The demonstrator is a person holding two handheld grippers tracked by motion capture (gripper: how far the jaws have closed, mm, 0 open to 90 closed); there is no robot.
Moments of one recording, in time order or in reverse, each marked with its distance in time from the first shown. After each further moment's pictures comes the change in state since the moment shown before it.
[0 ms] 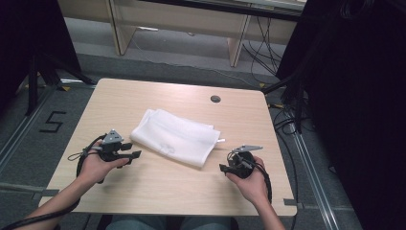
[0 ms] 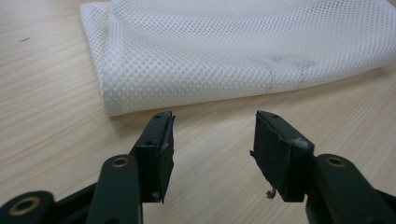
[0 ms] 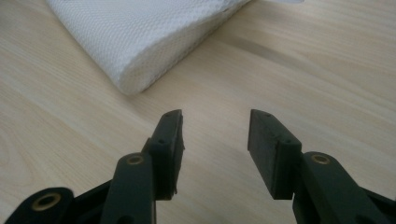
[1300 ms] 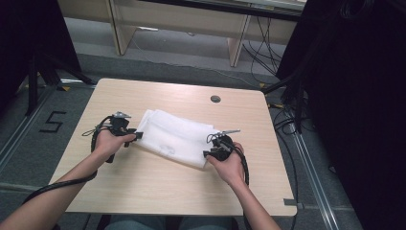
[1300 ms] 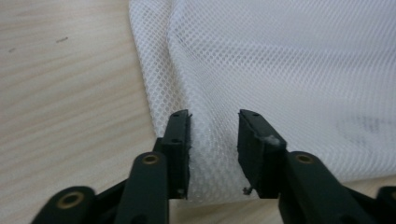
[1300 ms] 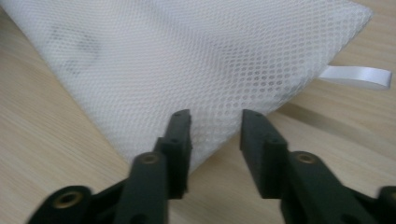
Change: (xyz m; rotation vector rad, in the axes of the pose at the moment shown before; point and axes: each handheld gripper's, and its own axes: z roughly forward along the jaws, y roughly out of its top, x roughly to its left) left arm 0.041 0.044 0.045 0.137 0.086 -0.142; right arm 0.028 0.057 0.045 0.017 -0.022 0.027
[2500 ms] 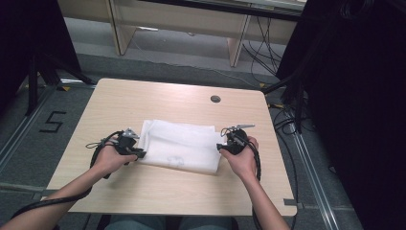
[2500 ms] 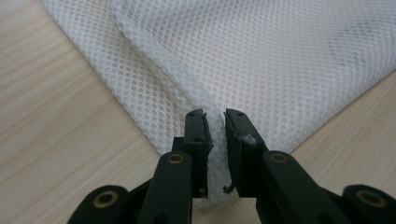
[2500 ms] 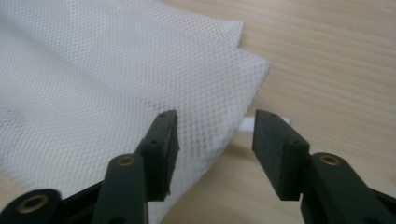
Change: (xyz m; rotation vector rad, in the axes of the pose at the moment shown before) left arm -0.042 -0.033 -0.010 0.124 -0.102 0.212; right arm -0.042 0.010 -0.017 -0.041 -0.097 0.008
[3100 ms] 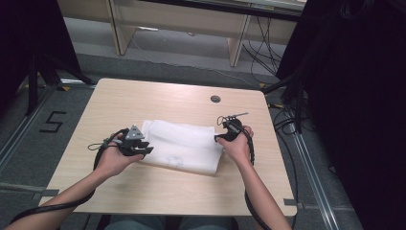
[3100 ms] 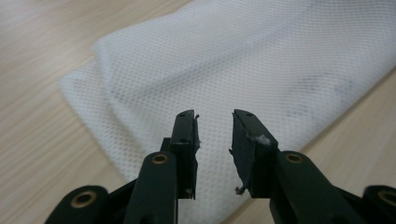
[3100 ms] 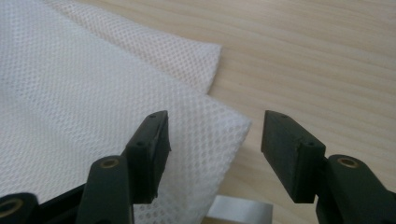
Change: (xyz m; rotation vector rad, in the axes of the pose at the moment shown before) left arm -0.032 0.022 -0.016 -0.136 0.038 0.142; right arm -0.013 0.034 0.036 0.072 -0.037 0.033
